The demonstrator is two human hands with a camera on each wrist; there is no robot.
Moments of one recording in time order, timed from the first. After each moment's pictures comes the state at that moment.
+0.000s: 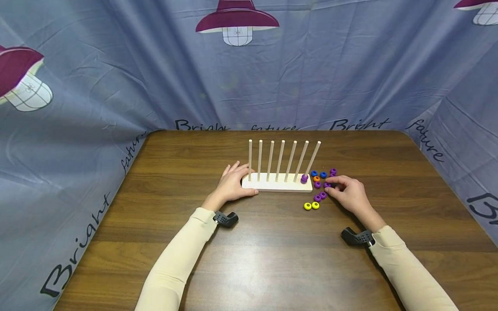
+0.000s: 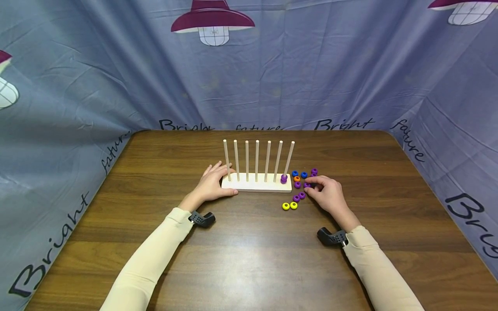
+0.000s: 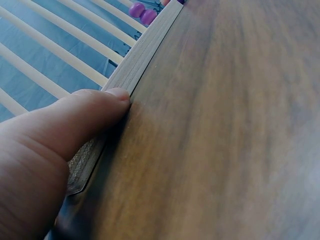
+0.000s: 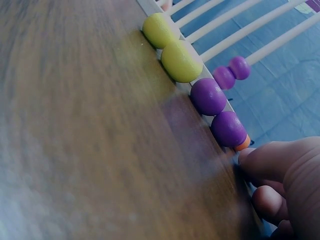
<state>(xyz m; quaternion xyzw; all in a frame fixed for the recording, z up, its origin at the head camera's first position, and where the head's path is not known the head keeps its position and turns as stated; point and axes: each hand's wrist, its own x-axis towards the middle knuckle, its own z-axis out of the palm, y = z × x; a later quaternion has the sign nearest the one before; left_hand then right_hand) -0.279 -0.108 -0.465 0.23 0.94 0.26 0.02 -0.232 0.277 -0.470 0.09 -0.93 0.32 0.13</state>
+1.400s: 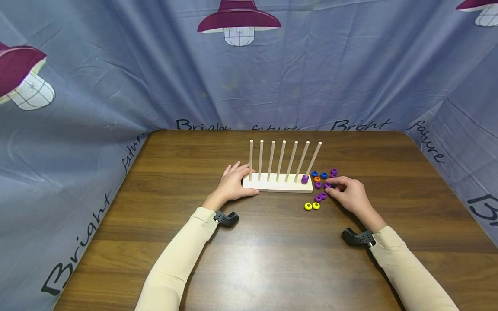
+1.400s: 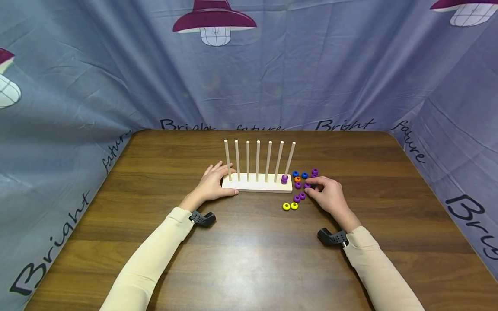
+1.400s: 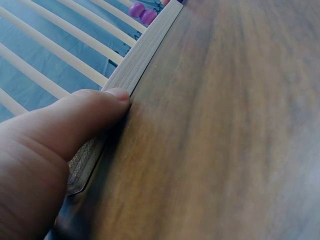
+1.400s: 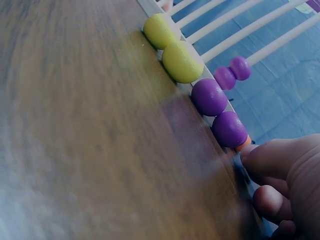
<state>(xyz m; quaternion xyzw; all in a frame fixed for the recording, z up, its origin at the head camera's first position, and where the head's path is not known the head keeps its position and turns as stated) -0.277 -0.107 -0.461 0.23 0.94 0.27 0.02 -0.232 0.276 -0.466 0.09 -0.93 0.32 0.12</state>
